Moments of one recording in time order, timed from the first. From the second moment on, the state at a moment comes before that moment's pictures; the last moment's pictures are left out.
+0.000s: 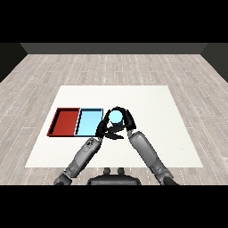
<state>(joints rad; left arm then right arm) -0.40 0.00 -0.46 -1.20 0.21 0.33 -0.23 -0.50 -0.01 0.38 -1.52 0.21 -0.28 0.18</state>
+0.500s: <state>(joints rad) -0.40 0.00 -0.49 -1.21 0.27 0.32 -0.25 -0.49 0.00 0.41 -1.54 0.19 -0.27 0.18</state>
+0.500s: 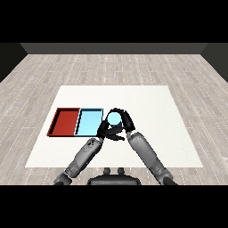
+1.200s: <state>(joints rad) -0.47 0.00 -0.53 -1.14 0.33 0.45 -0.28 -0.51 0.00 0.43 -1.47 0.12 -0.32 0.13</state>
